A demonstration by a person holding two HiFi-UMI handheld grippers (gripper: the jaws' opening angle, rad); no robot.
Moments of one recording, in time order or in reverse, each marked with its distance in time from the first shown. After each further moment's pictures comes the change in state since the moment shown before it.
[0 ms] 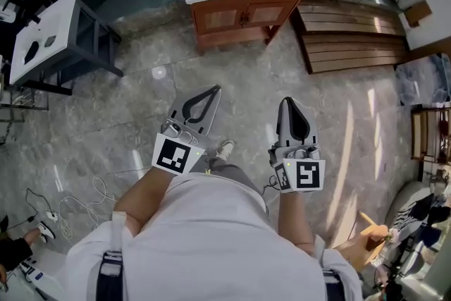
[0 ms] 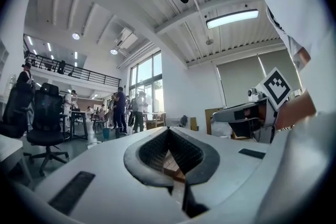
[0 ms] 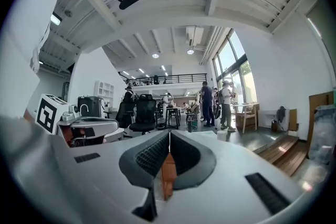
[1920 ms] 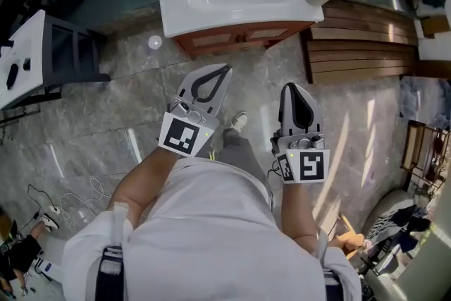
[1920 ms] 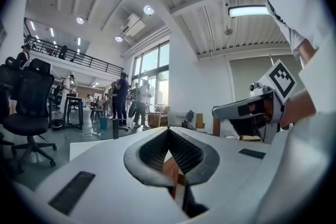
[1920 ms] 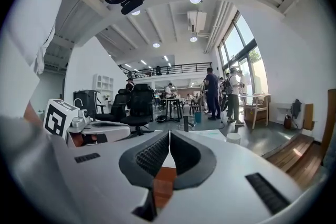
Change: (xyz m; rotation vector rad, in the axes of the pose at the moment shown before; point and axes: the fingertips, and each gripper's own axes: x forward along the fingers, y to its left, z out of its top) left arm 0.314 0.204 -0.077 -0.060 0.057 -0.006; right arm 0.336 -0.152 -0.019 0.008 0.105 0.070
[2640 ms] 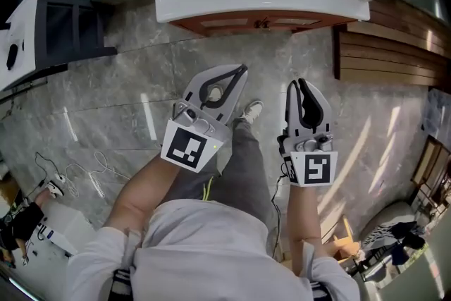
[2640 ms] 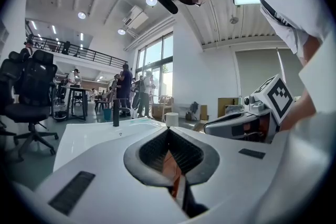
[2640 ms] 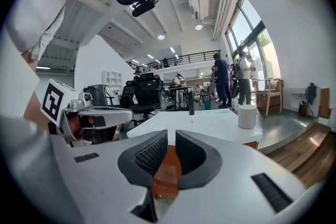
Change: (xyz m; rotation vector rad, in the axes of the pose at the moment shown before) left arm 0.063 0.015 -0.133 0.035 0.174 0.011; right arm 0.089 -0.048 -0.145 0.024 0.089 0.133
